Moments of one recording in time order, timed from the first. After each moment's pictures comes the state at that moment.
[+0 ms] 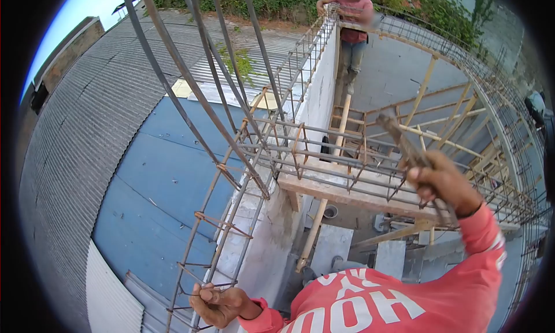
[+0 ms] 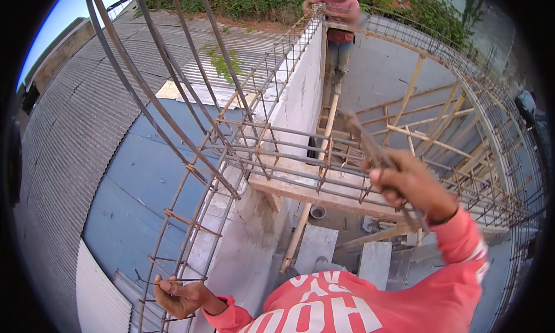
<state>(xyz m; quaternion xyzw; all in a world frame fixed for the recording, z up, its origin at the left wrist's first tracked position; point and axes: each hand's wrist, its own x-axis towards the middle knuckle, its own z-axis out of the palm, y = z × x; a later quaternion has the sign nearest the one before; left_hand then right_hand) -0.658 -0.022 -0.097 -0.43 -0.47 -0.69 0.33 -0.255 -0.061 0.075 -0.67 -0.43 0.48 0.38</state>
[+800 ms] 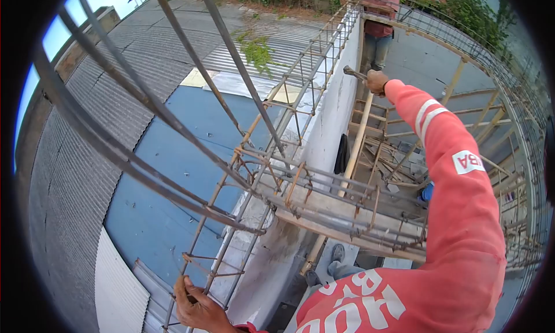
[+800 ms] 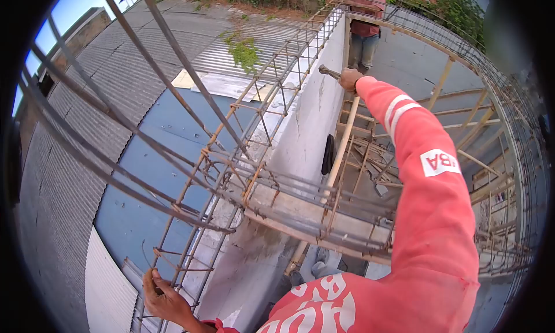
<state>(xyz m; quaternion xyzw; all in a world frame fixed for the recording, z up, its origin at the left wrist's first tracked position) -0.624 0.012 -0.043 -0.49 -0.77 -0.36 0.19 -0.035 0.414 -0.087 -0.79 -0.59 0.15 0.09</state>
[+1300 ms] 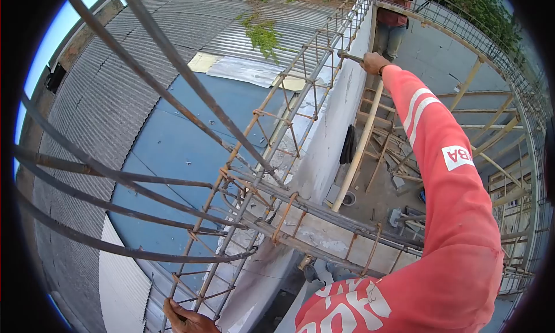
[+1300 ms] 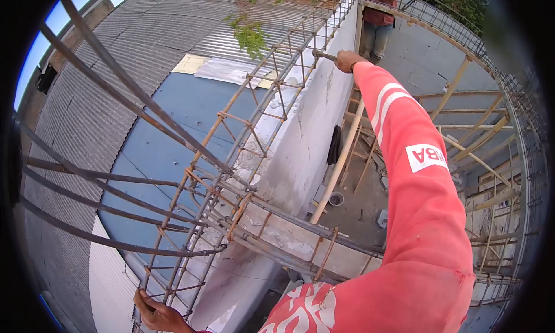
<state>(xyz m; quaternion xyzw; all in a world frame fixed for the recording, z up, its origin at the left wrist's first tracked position) -0.625 0.016 -0.055 -0.42 -0.78 -0.30 0.35 0.000 0.537 -0.123 -0.75 -0.66 0.01 0.04</state>
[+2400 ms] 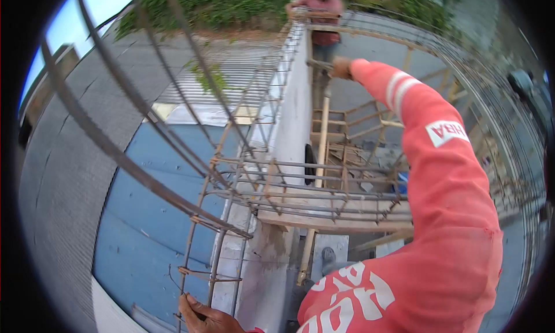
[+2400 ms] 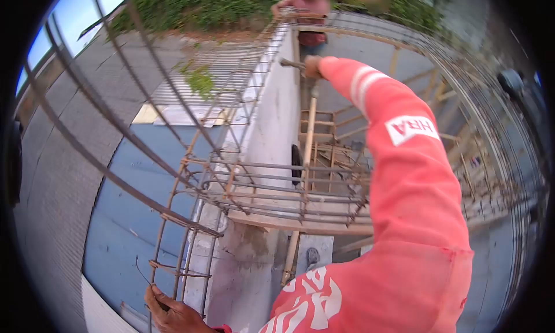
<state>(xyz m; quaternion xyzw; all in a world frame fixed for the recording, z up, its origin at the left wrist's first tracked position) -0.627 0.003 -0.044 -0.50 -0.71 -0.40 0.28 -0.023 0.359 0.002 -0.77 -0.63 0.00 0.00</state>
